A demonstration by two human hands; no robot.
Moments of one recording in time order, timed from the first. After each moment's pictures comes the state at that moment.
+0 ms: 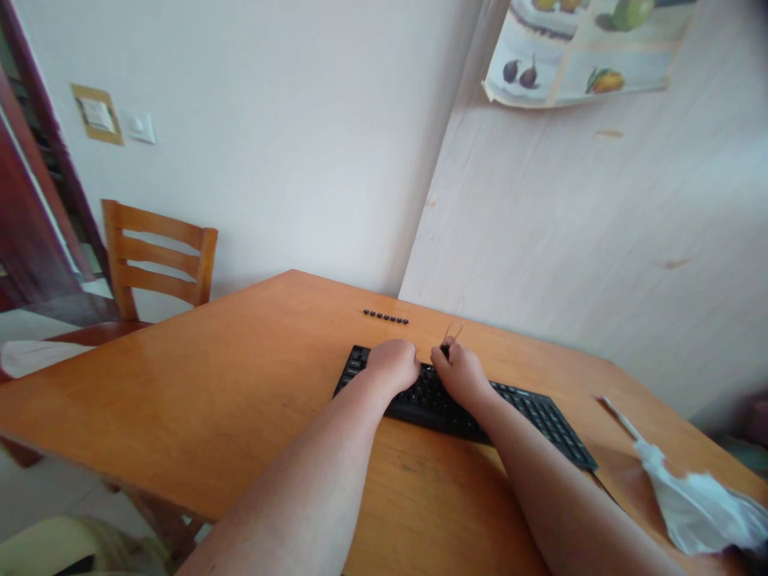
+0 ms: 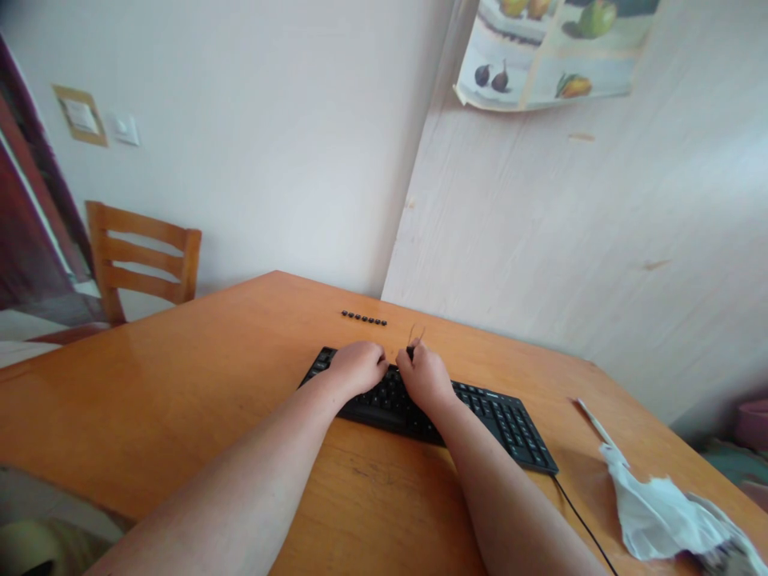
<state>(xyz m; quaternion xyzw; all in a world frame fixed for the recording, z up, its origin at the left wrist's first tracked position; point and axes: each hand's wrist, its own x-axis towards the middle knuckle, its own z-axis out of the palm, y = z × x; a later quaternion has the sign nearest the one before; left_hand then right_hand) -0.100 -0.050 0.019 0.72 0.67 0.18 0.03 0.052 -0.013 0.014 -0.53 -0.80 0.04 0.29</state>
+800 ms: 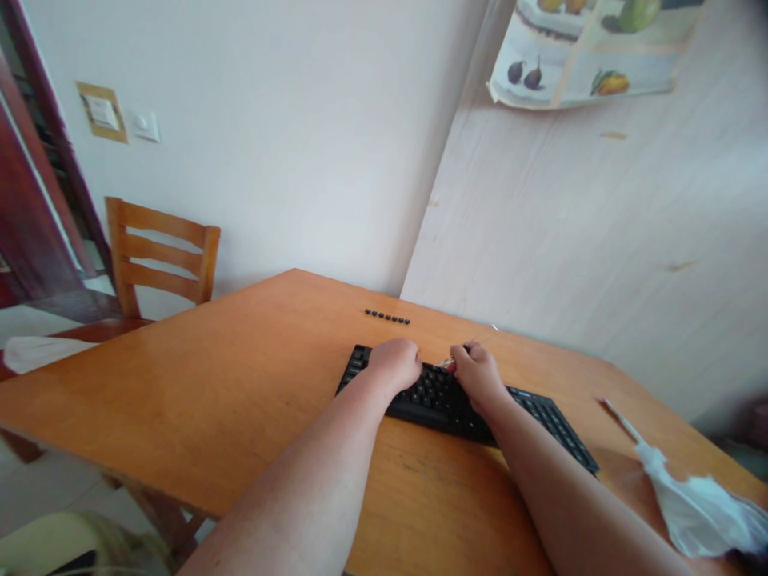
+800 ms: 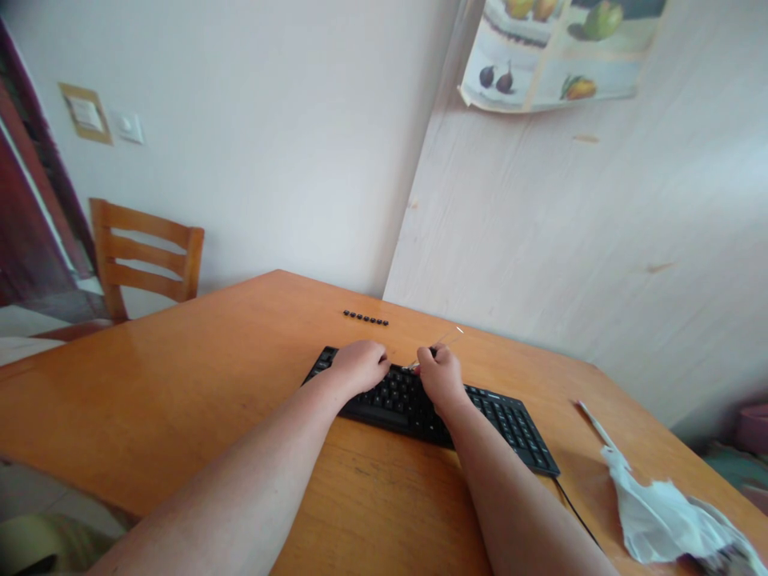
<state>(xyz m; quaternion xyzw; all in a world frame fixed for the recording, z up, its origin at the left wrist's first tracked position) -0.102 -0.050 0.022 0.72 0.67 0.17 0.04 0.066 -0.006 0.005 -0.57 -0.64 0.25 0.44</state>
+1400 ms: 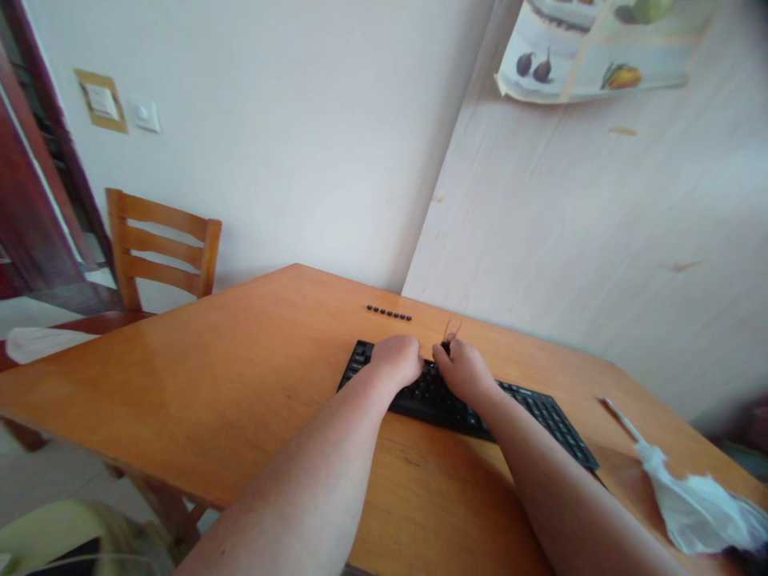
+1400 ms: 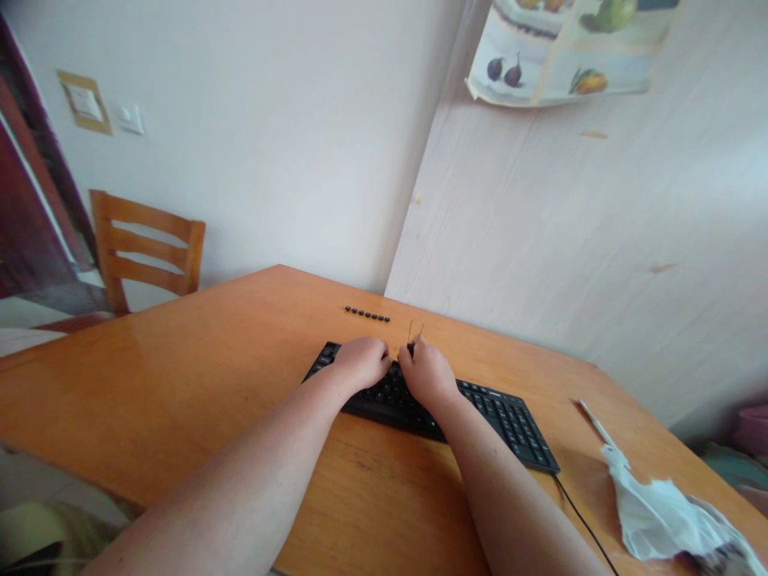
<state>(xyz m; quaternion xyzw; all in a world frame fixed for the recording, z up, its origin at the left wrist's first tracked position) -0.101 -0.052 0.023 0.72 0.67 0.17 0.06 0.047 -0.022 0.024 -0.55 -0.81 0.01 0.21</state>
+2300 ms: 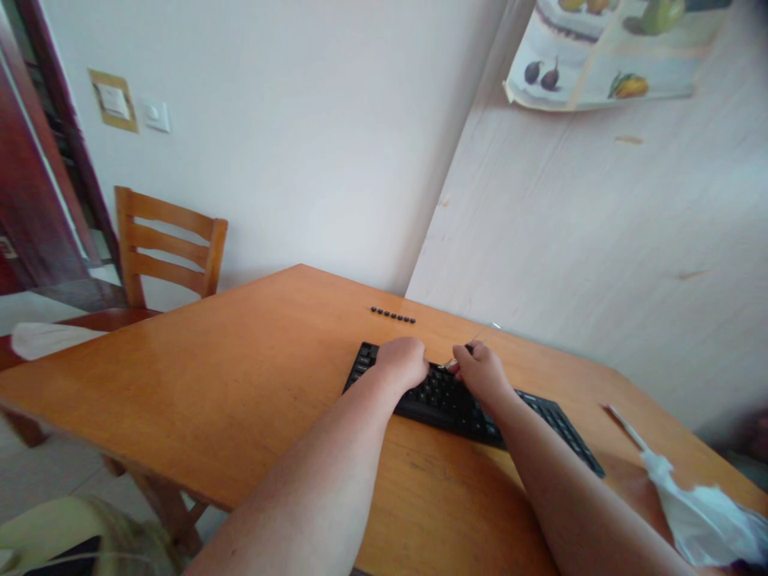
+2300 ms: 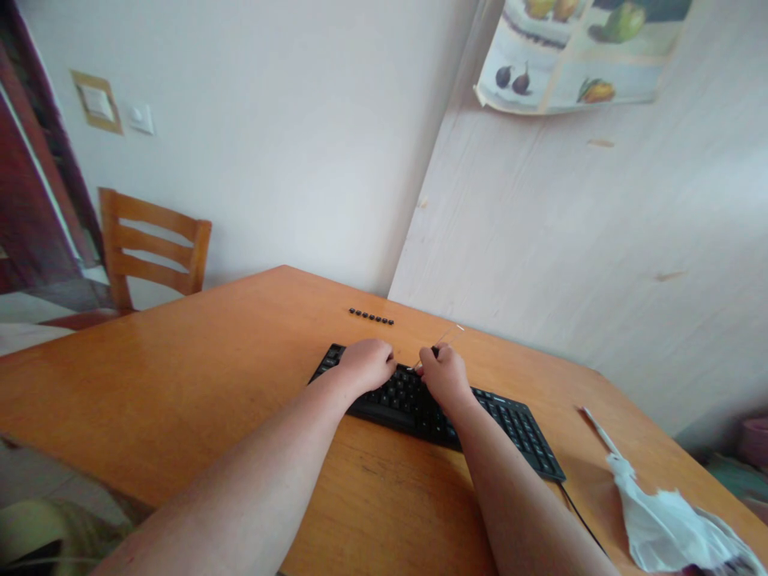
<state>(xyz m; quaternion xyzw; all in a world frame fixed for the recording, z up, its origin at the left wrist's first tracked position) -0.101 -0.053 0.024 0.71 0.67 0.18 0.06 0.061 -0.013 0.019 -0.60 -0.68 0.23 0.35</state>
